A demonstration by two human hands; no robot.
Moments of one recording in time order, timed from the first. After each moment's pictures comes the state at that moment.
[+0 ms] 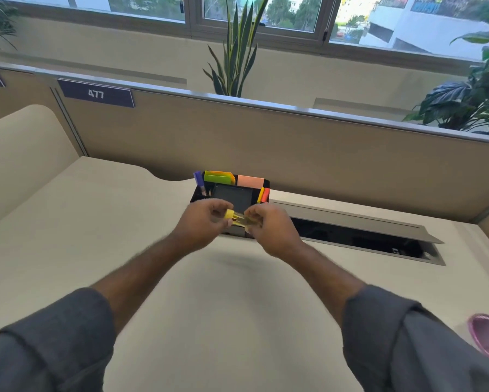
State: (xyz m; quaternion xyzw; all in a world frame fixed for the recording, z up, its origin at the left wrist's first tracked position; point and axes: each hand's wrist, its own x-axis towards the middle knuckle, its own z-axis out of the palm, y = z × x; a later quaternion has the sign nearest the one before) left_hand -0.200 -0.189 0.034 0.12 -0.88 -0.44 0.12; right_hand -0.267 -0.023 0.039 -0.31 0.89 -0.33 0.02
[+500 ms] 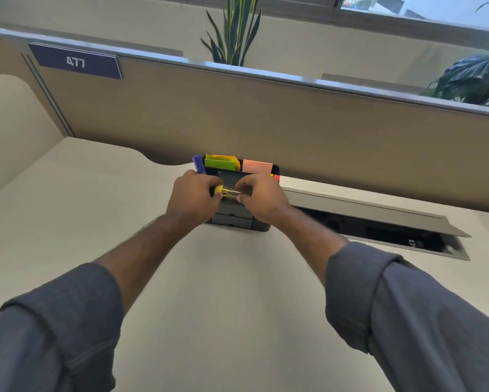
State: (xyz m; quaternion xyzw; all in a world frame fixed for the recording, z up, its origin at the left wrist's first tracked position) left_hand -0.258 -0.235 -0.004 0.14 -0.95 -0.20 0.18; right_hand -0.331 -0.085 0.010 -0.28 0.90 -0.33 0.07
